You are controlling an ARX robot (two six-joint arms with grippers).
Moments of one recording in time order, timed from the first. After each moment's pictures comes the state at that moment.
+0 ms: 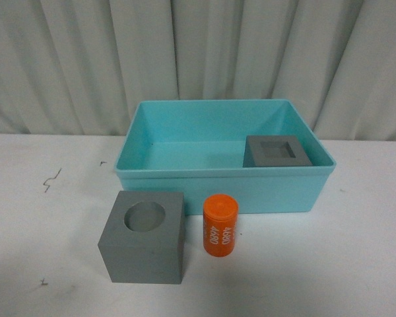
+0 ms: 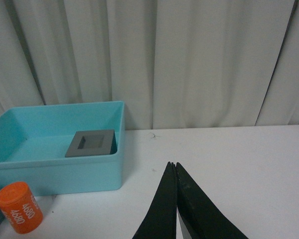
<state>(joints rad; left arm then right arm) 0.00 0.01 0.01 0.00 0.00 -0.01 0.00 0.33 0.01 0.33 0.00 0.00</state>
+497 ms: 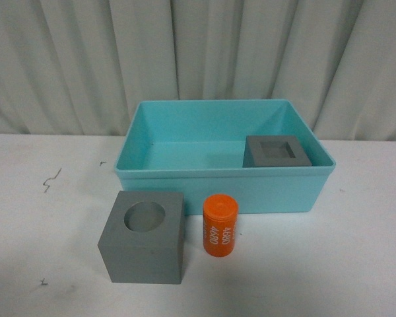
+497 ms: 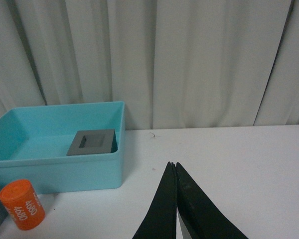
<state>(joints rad) 0.00 0.01 0.01 0.00 0.00 -0.01 0.00 0.19 0.01 0.19 0.00 0.00</state>
